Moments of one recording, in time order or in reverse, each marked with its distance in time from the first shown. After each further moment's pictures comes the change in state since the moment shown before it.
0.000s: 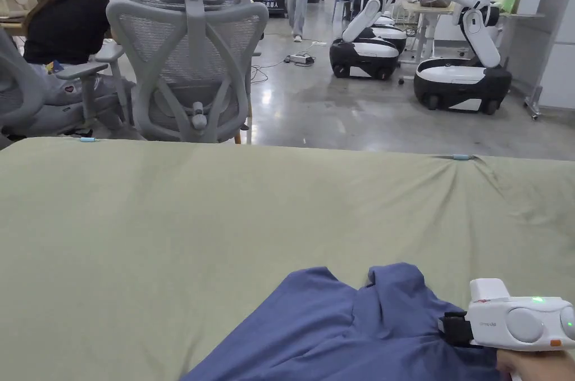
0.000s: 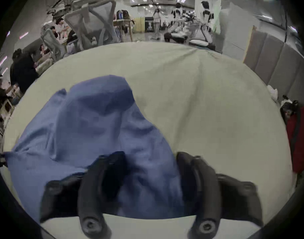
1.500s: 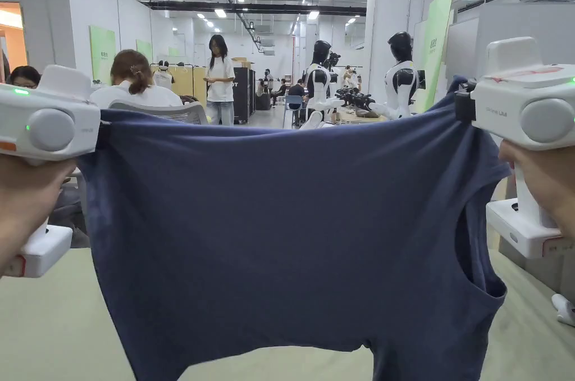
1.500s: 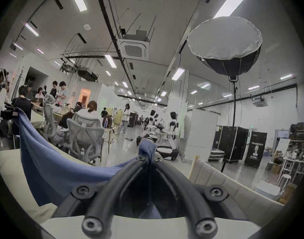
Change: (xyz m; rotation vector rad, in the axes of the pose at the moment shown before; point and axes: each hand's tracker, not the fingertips) left arm 0.067 0.317 0.267 0.821 0.334 -0.184; right arm -0.048 0.176 0.481 0.919 -0.290 0.127
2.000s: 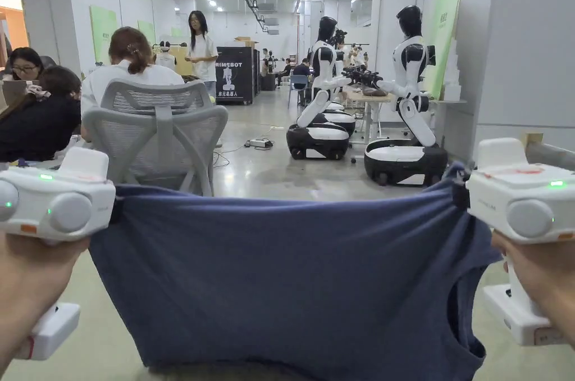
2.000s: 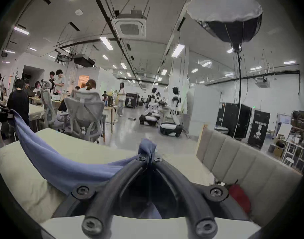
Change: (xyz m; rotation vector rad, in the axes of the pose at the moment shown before) left arm 0.042 -0.137 -0.063 -0.234 -0.053 -0.039; right arm -0.026 -0.171 -0.049 -0.228 0.017 -0.061
